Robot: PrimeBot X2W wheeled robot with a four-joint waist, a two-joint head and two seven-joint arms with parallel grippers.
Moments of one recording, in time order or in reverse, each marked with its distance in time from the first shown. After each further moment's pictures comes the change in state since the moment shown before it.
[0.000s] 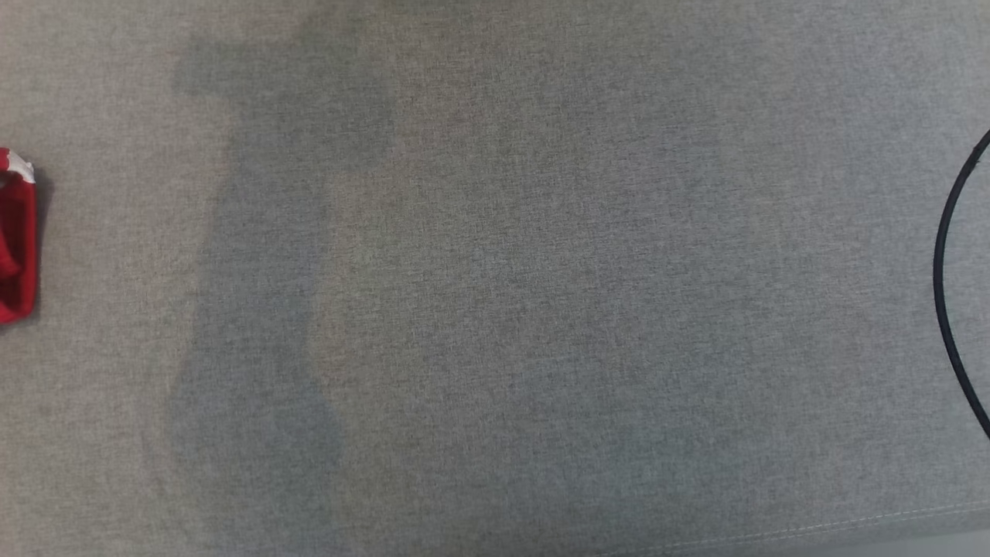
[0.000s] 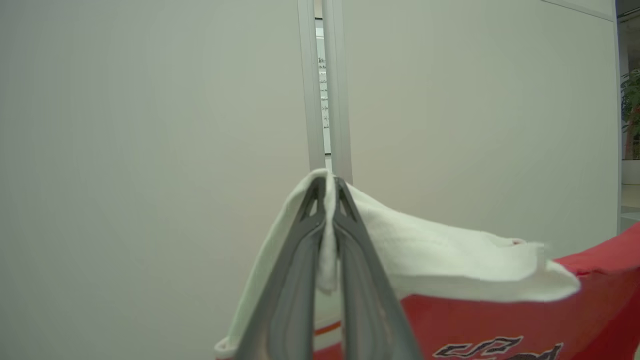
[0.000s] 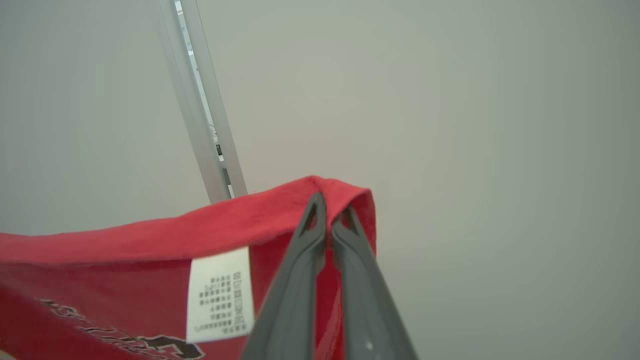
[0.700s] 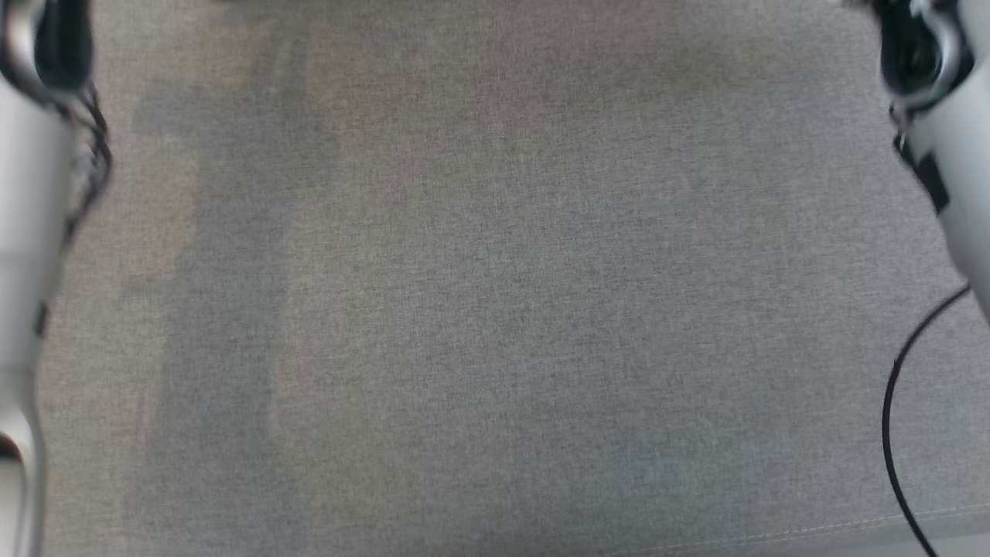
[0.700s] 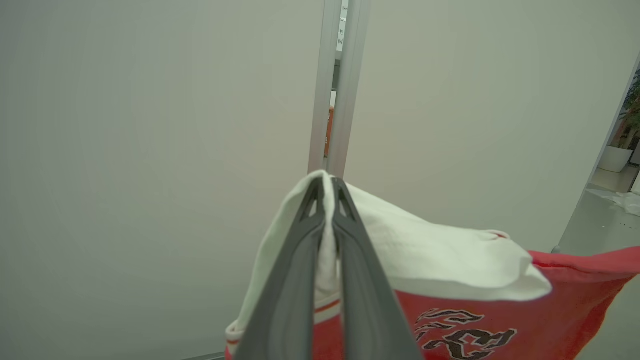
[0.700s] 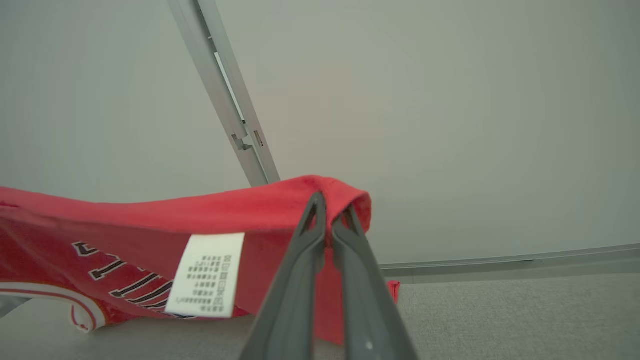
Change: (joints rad) left arm 0.492 0.027 0.059 -0.174 -0.067 0.020 -0.064; right arm 0.416 -0.095 0.266 -0.103 0.256 0.000 -0.135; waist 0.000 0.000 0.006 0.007
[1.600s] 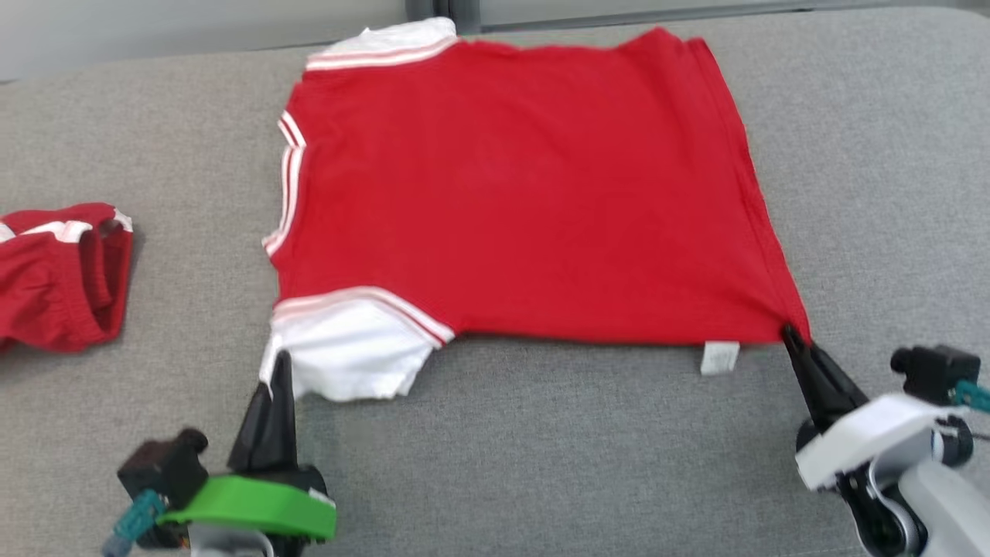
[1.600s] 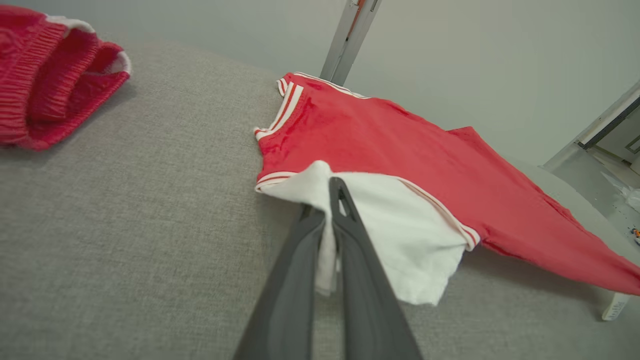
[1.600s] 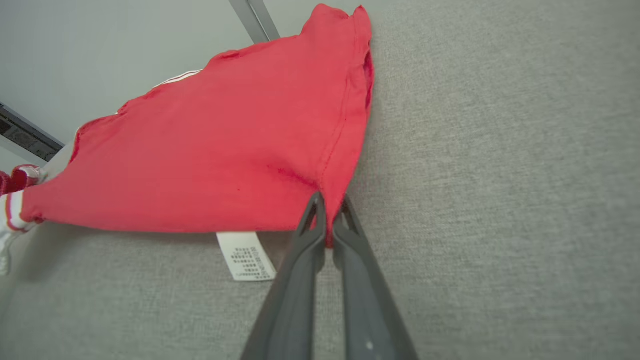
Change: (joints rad) left arm 1.228 -0.201 0.289 -0.532 0.184 0.089 0.000; right arm 1.009 -0.119 -0.035 -0.436 0.064 0.000 -0.037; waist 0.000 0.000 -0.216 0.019
